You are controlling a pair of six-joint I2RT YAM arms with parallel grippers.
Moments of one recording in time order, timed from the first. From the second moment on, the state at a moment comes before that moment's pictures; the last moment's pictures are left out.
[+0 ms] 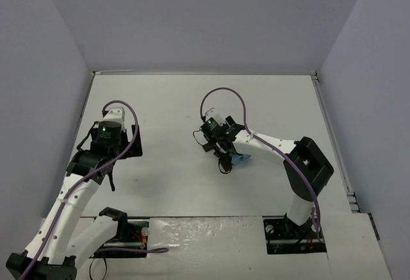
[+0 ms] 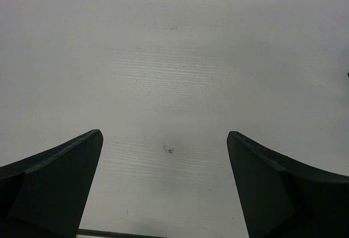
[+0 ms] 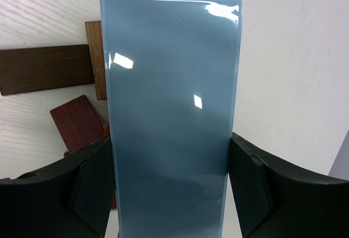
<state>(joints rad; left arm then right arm) -0.27 0.84 0.92 -0.83 -0.27 -0.26 0.82 1.74 1.14 -0.51 0.60 0.09</state>
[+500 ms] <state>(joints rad) -0.27 0.84 0.91 -0.82 -0.27 -0.26 0.84 1.77 1.18 -0.55 0.72 0.14</state>
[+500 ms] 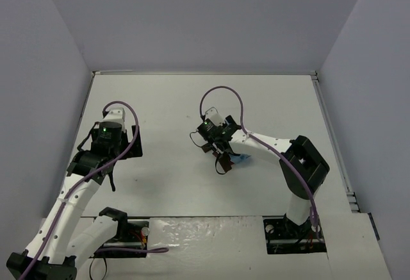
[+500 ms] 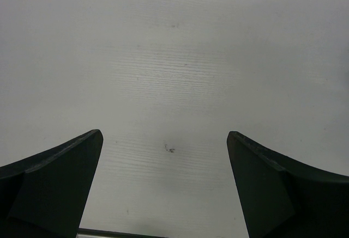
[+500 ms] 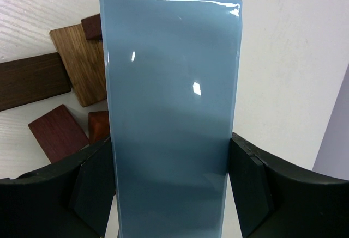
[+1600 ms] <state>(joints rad) -0.27 0.82 0.90 -0.82 -0.27 -0.26 0.49 1.61 1.19 -0.58 0.54 0.13</state>
